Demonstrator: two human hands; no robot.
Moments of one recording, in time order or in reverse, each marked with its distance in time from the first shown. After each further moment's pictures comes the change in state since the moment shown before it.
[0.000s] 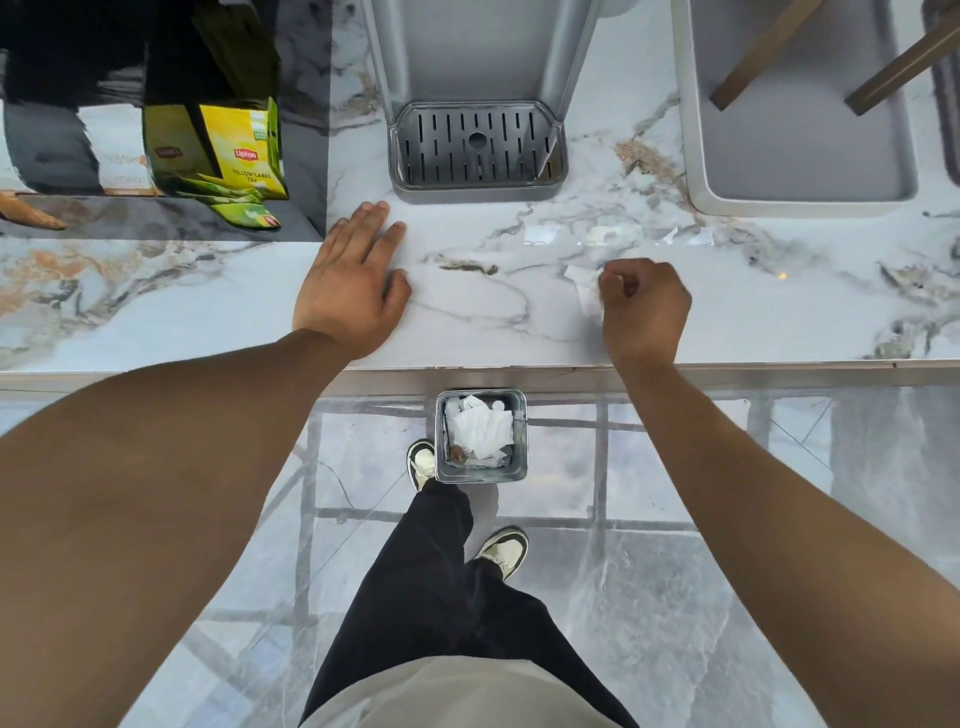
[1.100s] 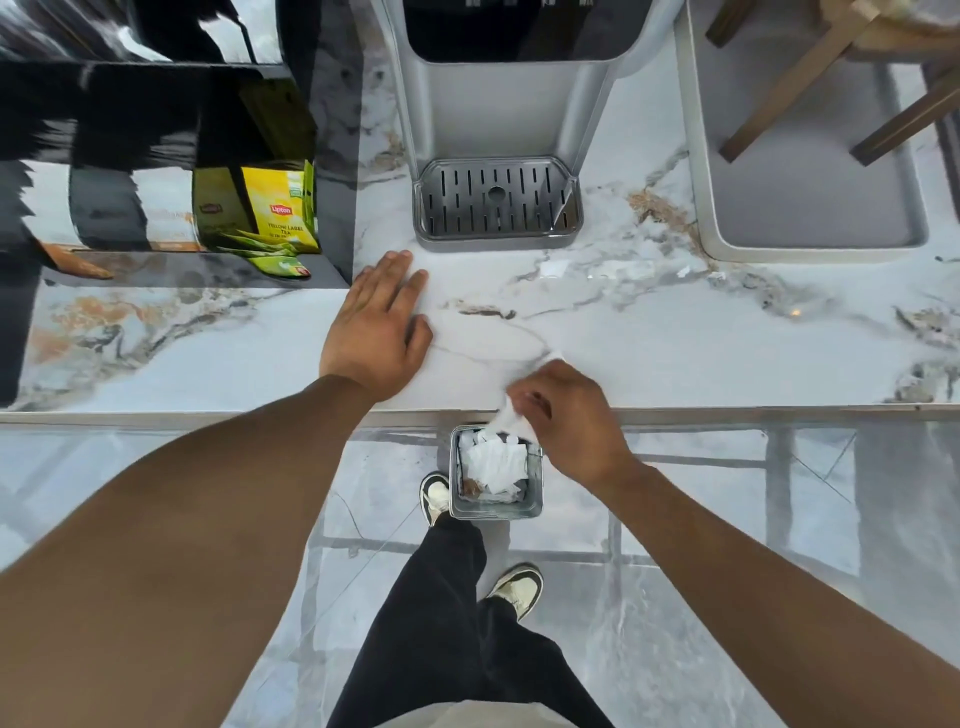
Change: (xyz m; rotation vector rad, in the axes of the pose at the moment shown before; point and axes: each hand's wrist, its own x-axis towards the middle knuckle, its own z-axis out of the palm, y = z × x) left_hand 0.001 0.001 0.000 0.026 0.003 0.000; right_hand -0.074 -0.027 0.016 -0.019 -0.470 -0.465
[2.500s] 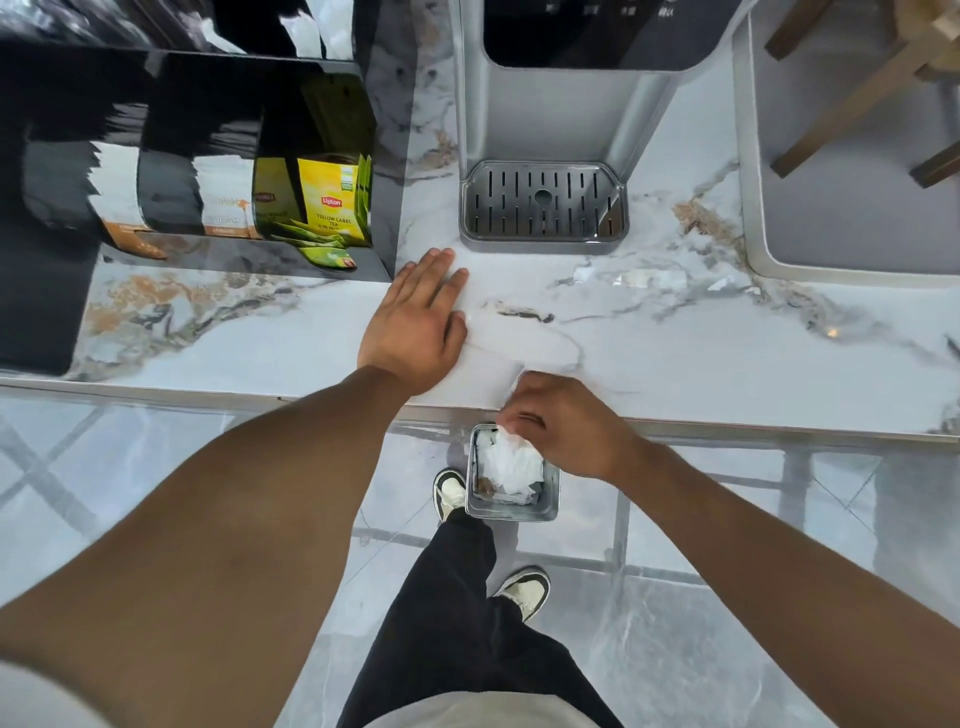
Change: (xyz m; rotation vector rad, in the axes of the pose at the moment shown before) left_hand -0.001 0.003 -0.003 -0.023 0.009 -0.011; right_hand 0.022 -0.018 0.006 -0.019 -0.368 -0.293
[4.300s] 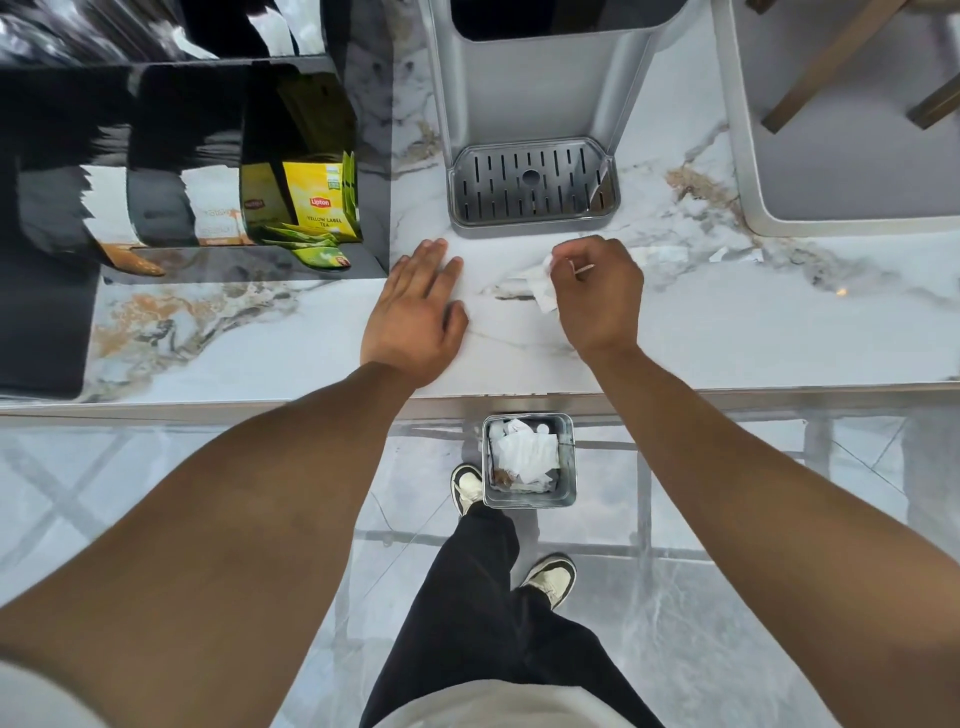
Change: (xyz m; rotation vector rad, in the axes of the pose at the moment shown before) left_hand 0.001 -0.003 0.004 0.005 -0.020 0.000; right_hand 0.063 0.018 -0.033 0.254 0.890 0.482
